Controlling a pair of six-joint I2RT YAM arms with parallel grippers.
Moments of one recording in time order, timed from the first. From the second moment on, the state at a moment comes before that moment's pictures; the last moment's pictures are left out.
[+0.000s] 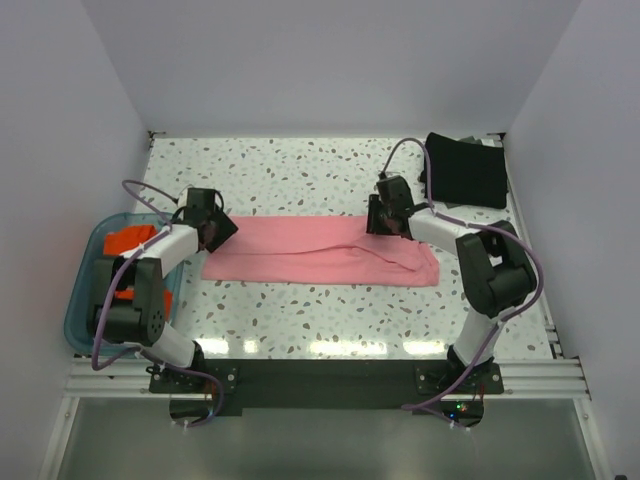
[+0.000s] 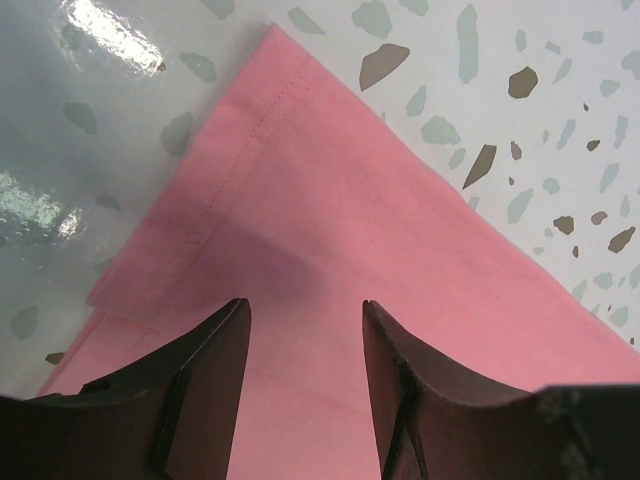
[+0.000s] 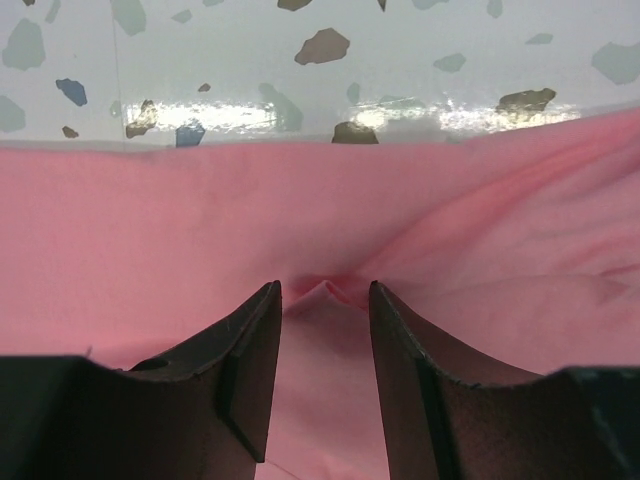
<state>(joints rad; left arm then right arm) -0.07 1.55 0.83 -0.21 -0.12 -0.80 0.40 1.80 1.08 -0.16 0.11 0.41</state>
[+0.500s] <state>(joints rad) -0.08 1.55 0.83 -0.21 -0.12 -0.80 0.45 1.82 1.09 -0.18 0.19 0.43</state>
